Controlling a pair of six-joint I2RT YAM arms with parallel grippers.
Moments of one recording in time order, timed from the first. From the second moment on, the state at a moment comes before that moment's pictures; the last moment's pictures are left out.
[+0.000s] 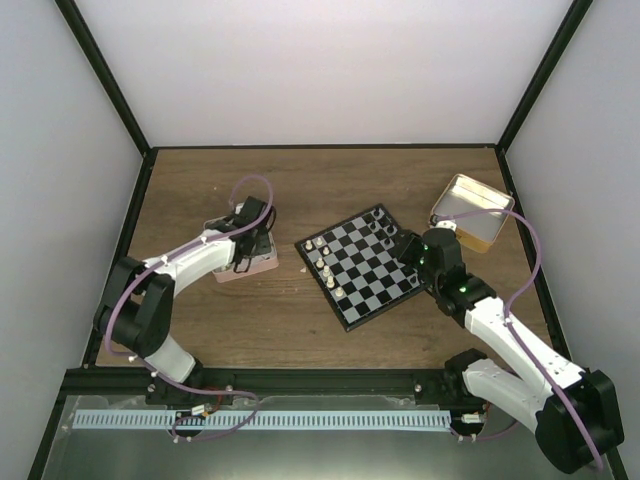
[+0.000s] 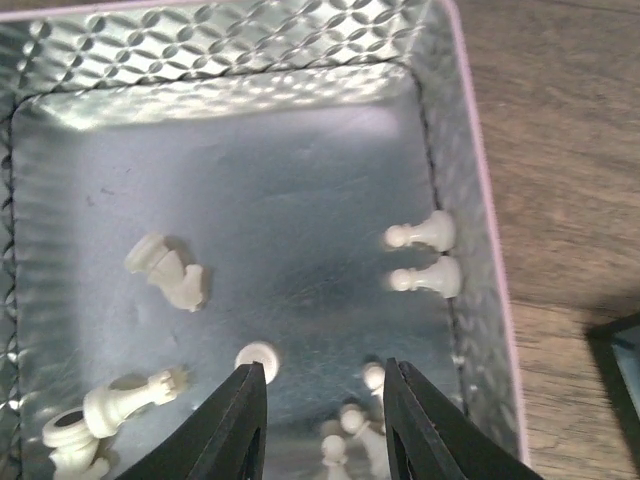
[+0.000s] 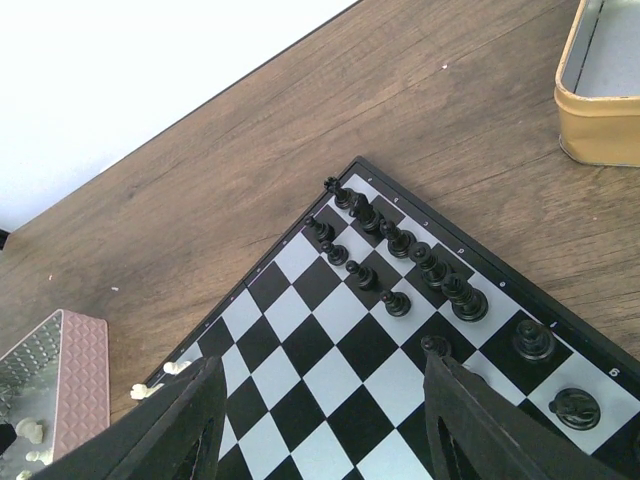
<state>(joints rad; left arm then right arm) -0.48 1.60 1.00 -0.49 -0.31 -0.61 0.44 0.92 0.55 -0.13 0.18 0.72</state>
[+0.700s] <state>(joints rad) -0.40 1.68 0.95 -0.44 -0.26 -0.63 0.44 0.93 0.55 -0.13 0.17 0.72</state>
